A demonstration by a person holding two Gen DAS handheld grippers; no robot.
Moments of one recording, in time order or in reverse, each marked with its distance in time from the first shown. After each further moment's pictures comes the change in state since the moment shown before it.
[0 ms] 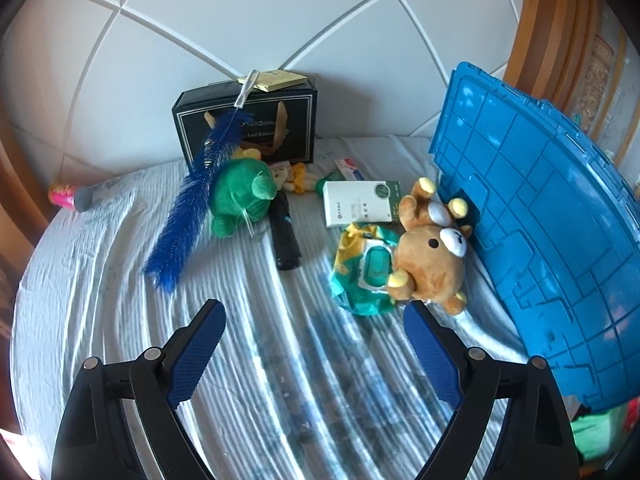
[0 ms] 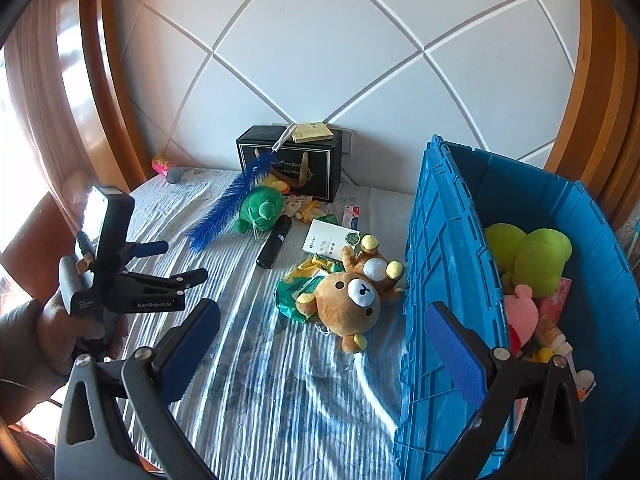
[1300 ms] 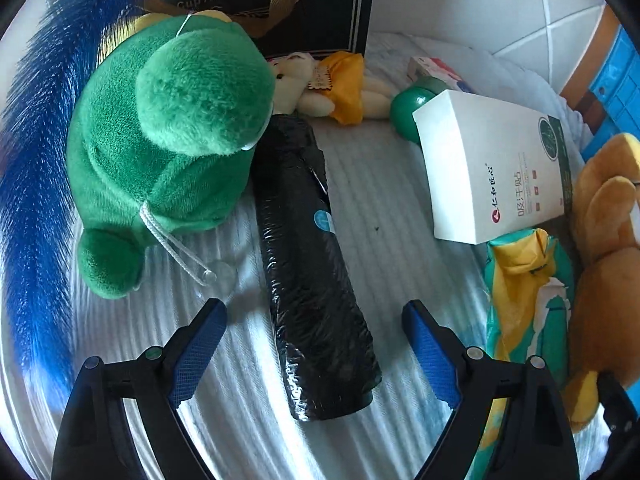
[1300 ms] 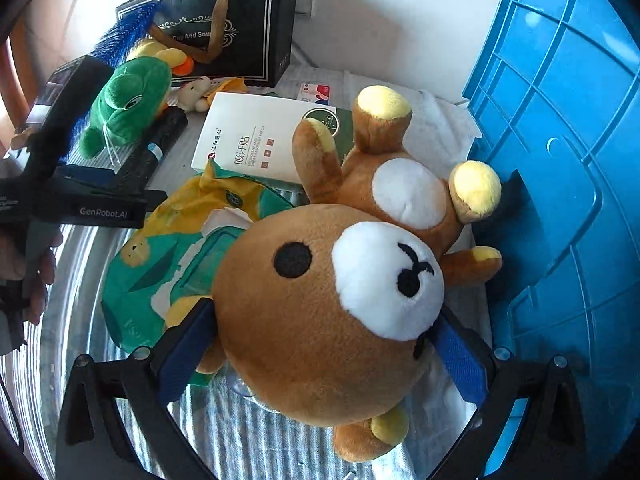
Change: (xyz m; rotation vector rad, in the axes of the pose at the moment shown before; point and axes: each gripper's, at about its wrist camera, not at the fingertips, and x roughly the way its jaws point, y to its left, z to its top) left arm 0.298 0.037 0.046 0.009 0.260 0.056; right arm 0.347 -0.035 -0.054 0.072 0.252 -0.179
